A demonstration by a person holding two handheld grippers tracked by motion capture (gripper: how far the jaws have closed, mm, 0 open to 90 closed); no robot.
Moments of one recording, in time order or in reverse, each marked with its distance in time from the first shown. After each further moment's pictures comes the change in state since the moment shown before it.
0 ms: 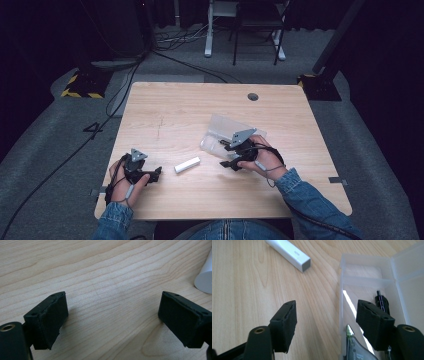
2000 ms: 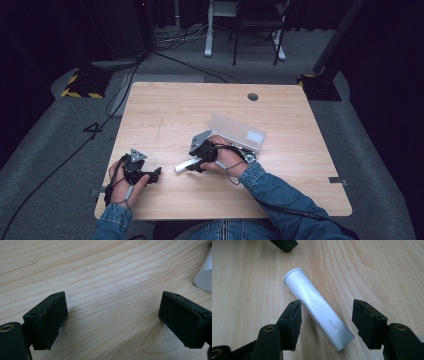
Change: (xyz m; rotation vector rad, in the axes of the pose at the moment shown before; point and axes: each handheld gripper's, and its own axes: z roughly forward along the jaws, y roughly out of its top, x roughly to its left) left arm 0.001 -0.001 -0.001 0.003 -0.002 0.005; right arm 0.030 0.071 0.089 0.047 0.119 -0.116
